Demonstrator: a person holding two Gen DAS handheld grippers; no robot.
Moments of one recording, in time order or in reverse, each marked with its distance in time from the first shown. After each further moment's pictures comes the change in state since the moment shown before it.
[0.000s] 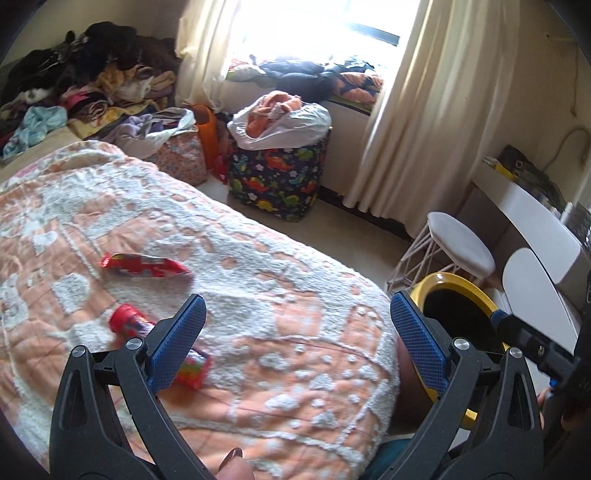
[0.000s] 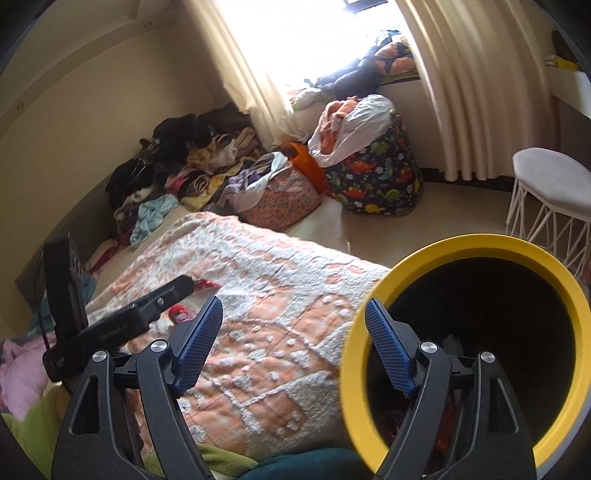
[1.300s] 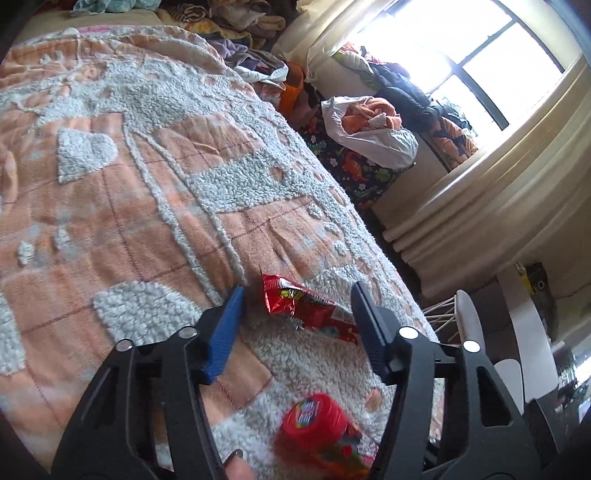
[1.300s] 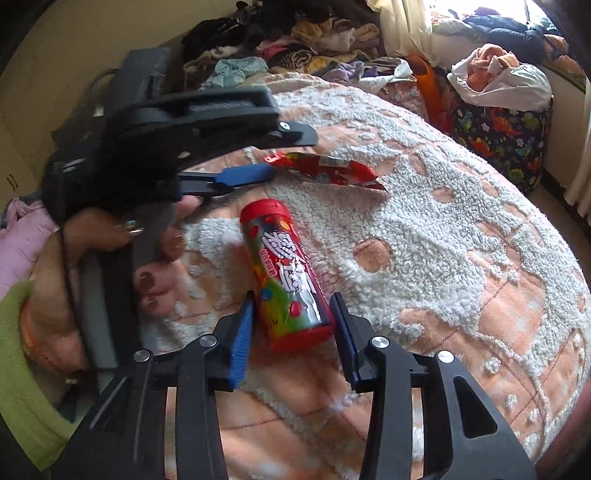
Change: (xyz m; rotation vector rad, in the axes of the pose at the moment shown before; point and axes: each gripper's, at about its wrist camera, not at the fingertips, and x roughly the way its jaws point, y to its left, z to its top) left arm 0.064 0.199 0.014 -0.474 0.068 -0.029; right arm 0.201 0.163 -0.057 -0.389 0.410 0.204
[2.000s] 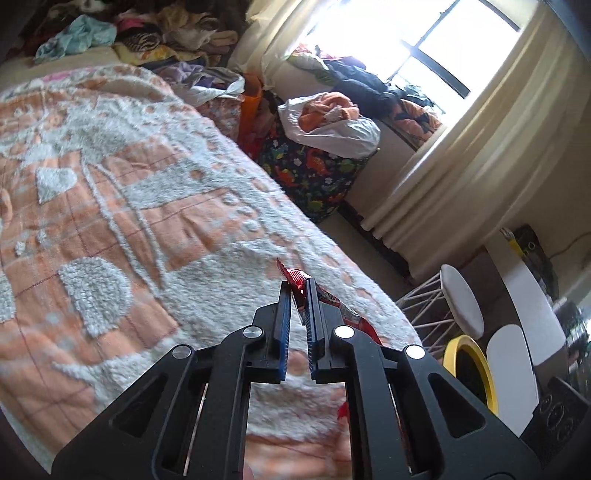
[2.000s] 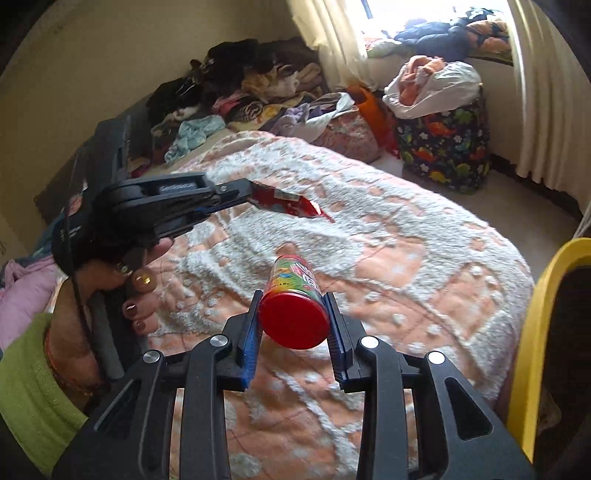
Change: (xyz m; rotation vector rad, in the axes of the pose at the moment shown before) left arm -0.026 -0.074 -0.033 0.181 -0.030 -0.041; right arm -0.103 -0.044 -0.044 0.196 -0.196 -0.083
